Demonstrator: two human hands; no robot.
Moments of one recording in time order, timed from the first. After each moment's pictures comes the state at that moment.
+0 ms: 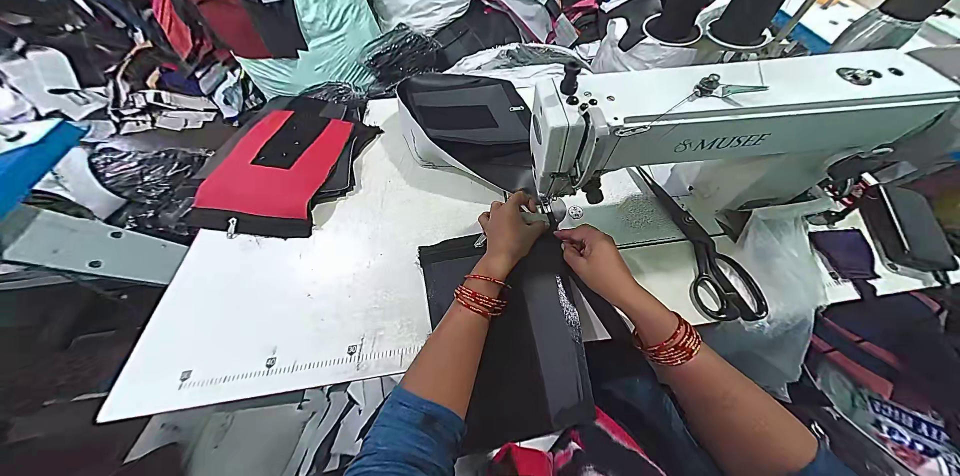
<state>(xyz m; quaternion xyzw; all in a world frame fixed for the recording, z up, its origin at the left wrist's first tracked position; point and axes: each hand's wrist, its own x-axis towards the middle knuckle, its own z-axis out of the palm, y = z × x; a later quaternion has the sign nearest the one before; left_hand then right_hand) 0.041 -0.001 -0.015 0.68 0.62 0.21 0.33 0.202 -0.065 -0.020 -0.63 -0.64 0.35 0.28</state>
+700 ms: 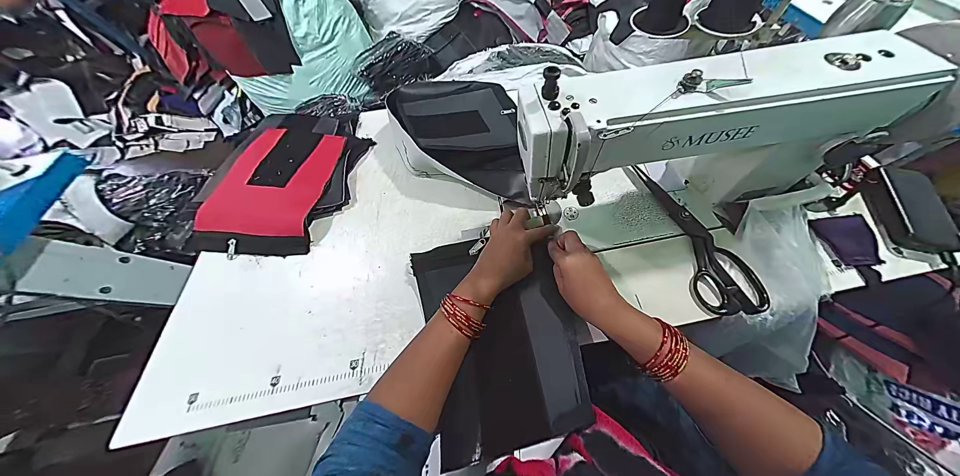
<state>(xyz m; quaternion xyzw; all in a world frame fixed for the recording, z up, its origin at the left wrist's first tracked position) 0.024 -0.008 -0.044 0.88 0.39 0.18 0.19 0.177 -0.082 -0.026 -0.63 -0.74 0.17 0.16</state>
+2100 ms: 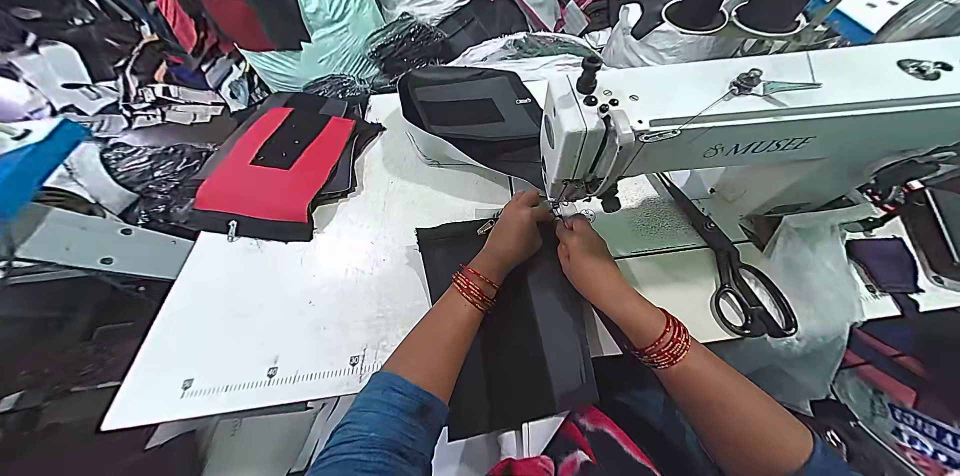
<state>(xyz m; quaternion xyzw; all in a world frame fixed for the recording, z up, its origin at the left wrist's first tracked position) 0.026 0.020 -0.039 0.86 0.39 0.27 0.19 0.170 -0.043 -0.011 -0.65 -0.70 0.26 0.12</state>
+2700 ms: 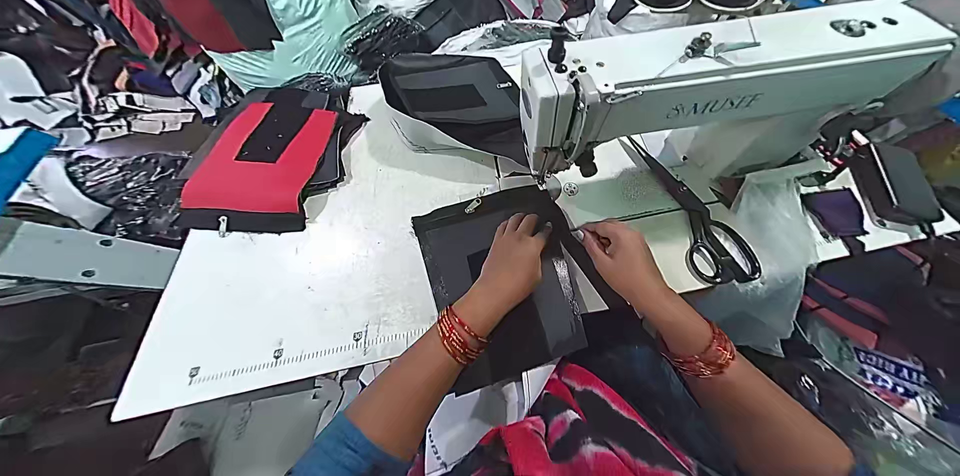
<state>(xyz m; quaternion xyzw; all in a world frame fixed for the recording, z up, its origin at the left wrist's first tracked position) 0.026 -0.068 -0.019 0.87 0.45 0.08 0.21 0.218 -0.110 -0.014 -0.67 -0.64 0.26 0.28</state>
